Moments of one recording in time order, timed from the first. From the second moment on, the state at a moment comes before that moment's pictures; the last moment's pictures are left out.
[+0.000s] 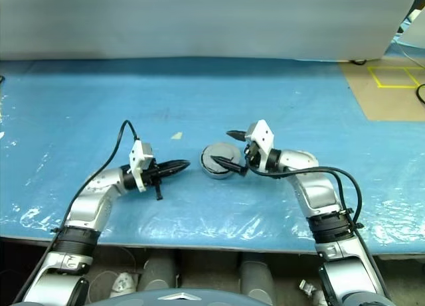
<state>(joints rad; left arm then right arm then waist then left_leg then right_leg) -0.26 0.35 0.00 0.16 -0.29 0.08 -1.12 -0.42 -0.45 0.15 0.02 0.30 0.29 0.91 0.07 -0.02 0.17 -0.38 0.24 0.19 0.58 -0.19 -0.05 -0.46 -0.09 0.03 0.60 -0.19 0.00</state>
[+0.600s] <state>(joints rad) -0.24 0.35 -0.03 0.14 -0.29 0.04 -1.05 -0.45 -0.41 0.21 0.08 0.18 0.30 0.89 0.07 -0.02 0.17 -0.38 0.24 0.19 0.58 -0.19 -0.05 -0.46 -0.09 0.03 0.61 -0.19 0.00</state>
